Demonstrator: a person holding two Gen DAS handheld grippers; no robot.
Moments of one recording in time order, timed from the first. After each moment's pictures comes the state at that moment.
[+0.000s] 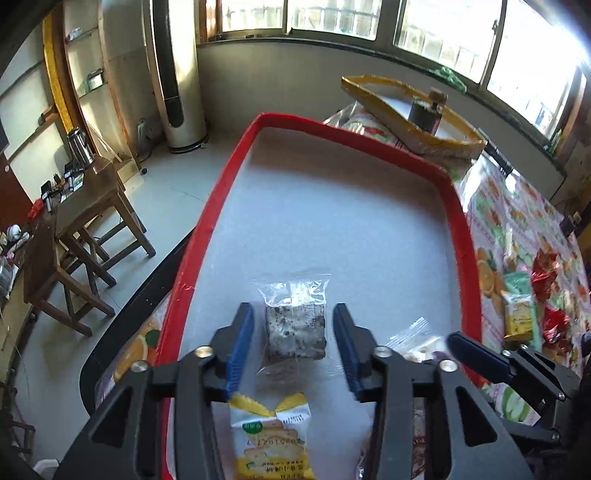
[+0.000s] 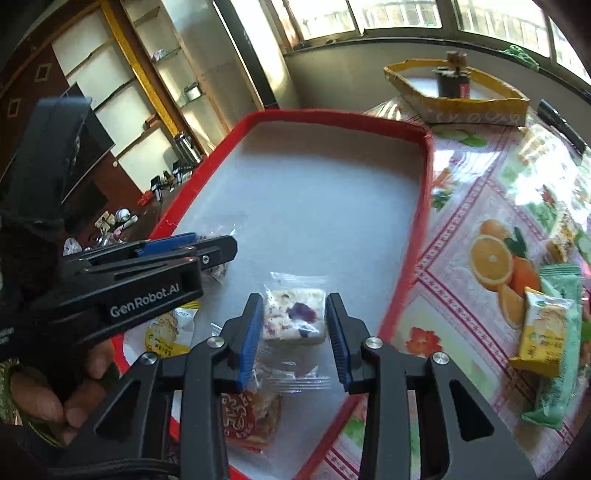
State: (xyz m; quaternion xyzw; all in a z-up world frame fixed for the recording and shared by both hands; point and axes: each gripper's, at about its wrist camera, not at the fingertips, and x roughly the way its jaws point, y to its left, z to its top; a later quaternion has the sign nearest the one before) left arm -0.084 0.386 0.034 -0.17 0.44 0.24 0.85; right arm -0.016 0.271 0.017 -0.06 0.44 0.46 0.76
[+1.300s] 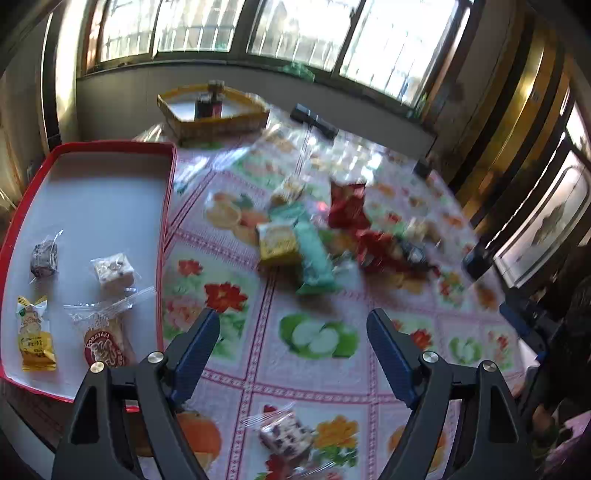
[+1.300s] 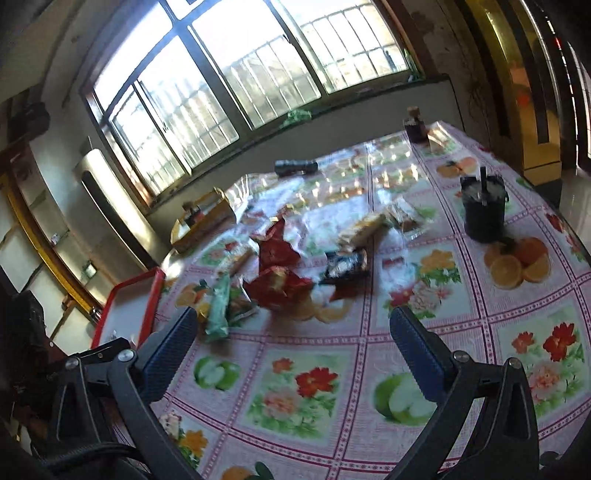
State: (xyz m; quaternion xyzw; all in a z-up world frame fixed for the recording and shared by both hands) left arm -0.093 0.187 0.056 -0.14 0.40 0.01 0.90; right arm -0.044 -0.102 0.061 0.16 0.34 0.20 0.91
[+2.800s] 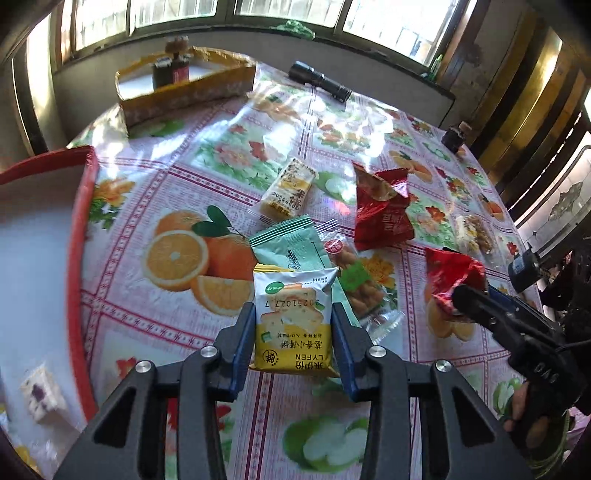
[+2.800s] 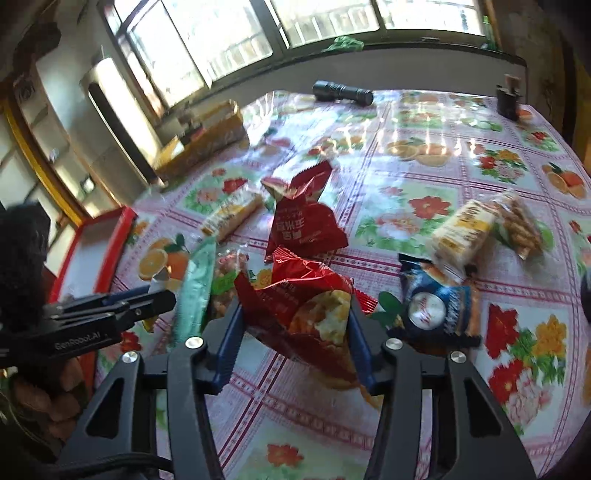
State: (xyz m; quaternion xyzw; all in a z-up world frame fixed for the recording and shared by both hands) left arm 0.027 0.189 0.020 -0.12 0.47 0.00 0.88; right arm 0.070 -0.010 0.020 0.05 0.43 0.27 0.86
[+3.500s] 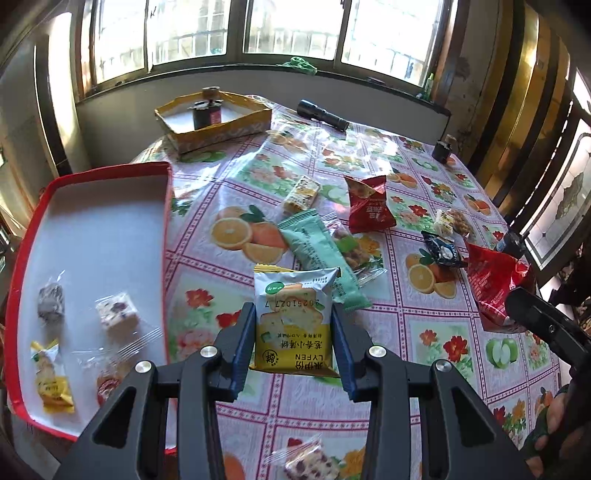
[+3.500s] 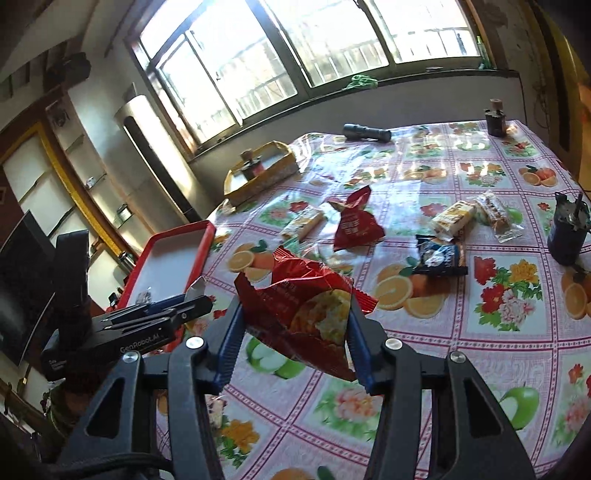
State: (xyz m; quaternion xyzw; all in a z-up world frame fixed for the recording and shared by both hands) left arm -0.063 0.185 0.056 -0.09 0.42 0.04 0.90; right arm -0.040 -0.026 0.079 0.10 0.37 0.31 0.87
